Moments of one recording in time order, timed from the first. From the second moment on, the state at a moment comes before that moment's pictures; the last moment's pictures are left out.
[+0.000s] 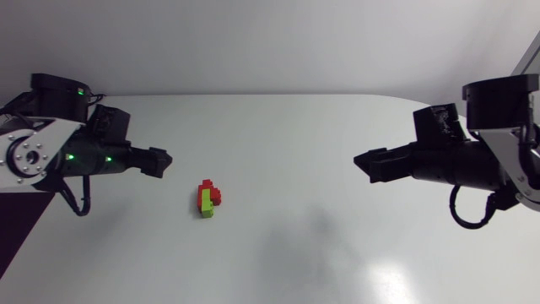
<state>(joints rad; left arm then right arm) -0.10 1.31 0.78 -0.22 0.11 0.15 0.17 1.10 0.72 -0.20 -0.23 -0.02</state>
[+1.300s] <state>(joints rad) -0.22 1.87 1.04 -0.31 0.04 0.73 0.25 1.53 0.95 -0.46 -0.43 -0.39</state>
